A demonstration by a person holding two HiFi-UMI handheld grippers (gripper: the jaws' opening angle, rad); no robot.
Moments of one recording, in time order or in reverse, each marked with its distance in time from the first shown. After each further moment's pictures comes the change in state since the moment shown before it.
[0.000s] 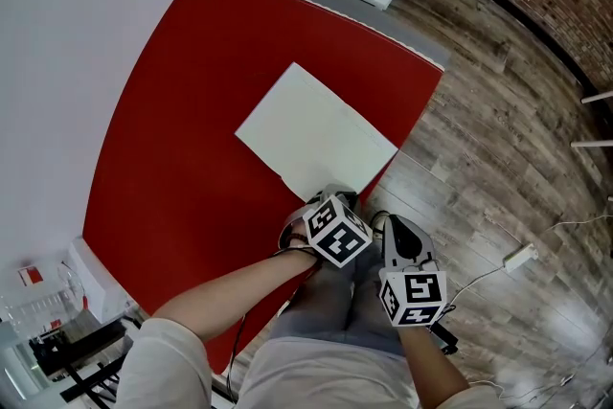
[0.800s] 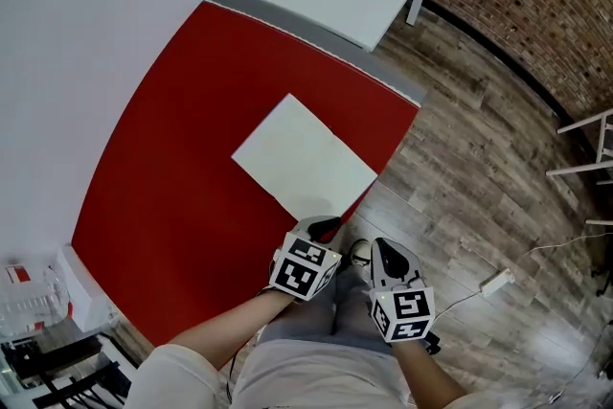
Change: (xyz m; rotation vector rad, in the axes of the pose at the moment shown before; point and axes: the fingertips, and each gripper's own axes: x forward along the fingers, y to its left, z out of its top) left arm -0.089 -0.013 0.041 -0.349 -0.361 -0.019; right arm -0.039 0.006 0.033 -0.093 -0.003 0.039
